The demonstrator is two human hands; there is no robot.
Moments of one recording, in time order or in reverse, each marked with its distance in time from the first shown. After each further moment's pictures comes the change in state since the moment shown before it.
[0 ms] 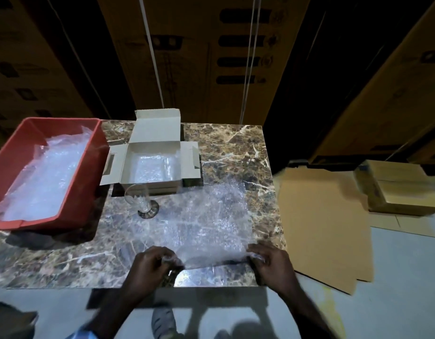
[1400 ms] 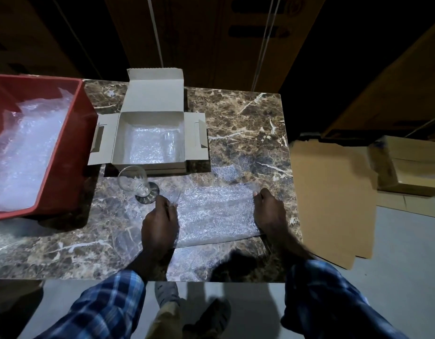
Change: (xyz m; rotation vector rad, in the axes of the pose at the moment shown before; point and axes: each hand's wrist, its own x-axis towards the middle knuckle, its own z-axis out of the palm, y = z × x) left_hand 0.081 -0.018 0.049 0.219 0.294 -0.328; right_hand 0.130 -0.014 0.033 -0.142 0.100 0.261
